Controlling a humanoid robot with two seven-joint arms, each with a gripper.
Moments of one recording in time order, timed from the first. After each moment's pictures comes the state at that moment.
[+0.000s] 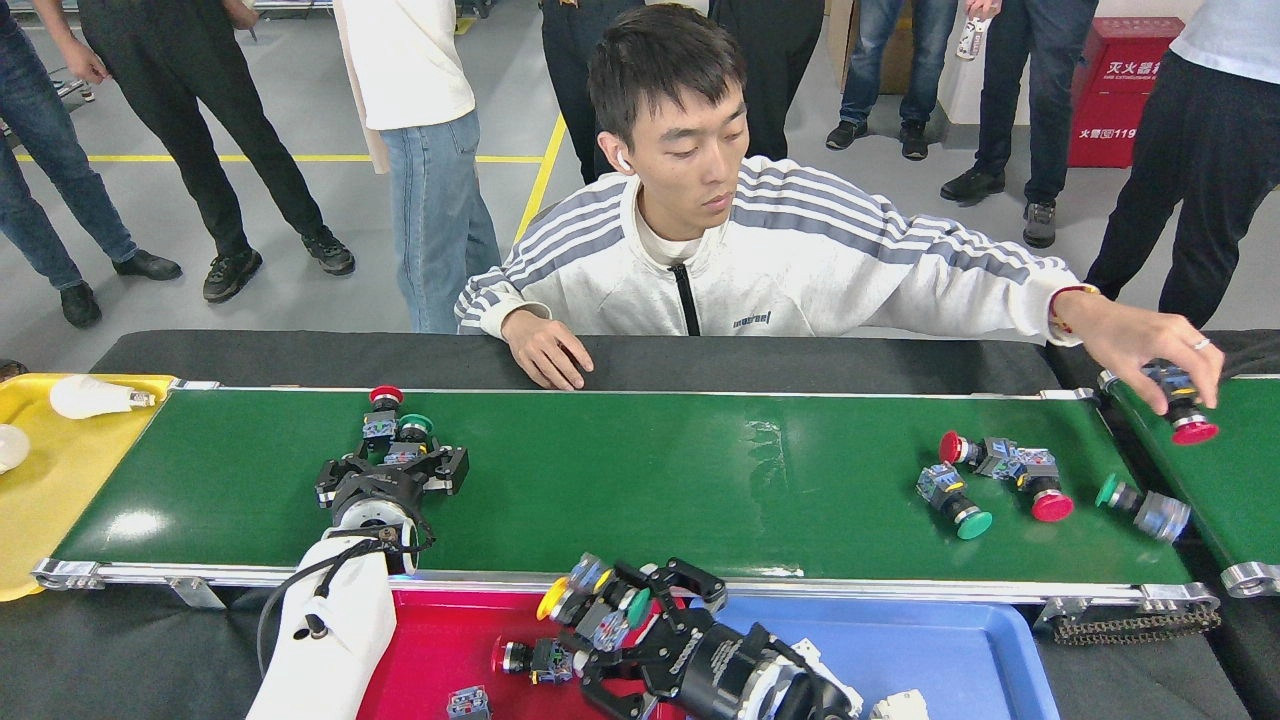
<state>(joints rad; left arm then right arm) -0.65 0.02 -0.06 -0.64 -1.56 0.14 -0.06 -0.17 0.06 0.52 -1.45 1.38 -0.46 0.16</state>
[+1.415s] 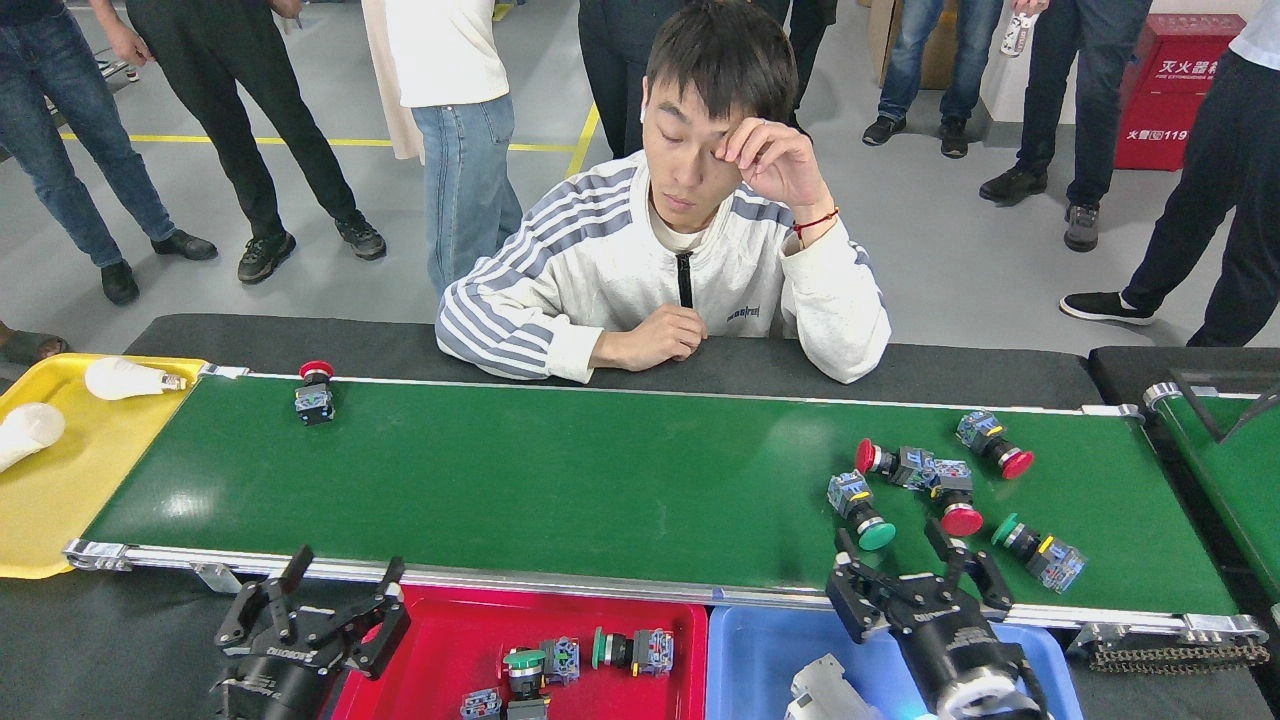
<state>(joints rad) 0.08 0.10 0.17 -1.53 -1.47 -0.29 -0.02 -0.10 0.06 0.11 -1.50 1.41 -0.03 0.23</state>
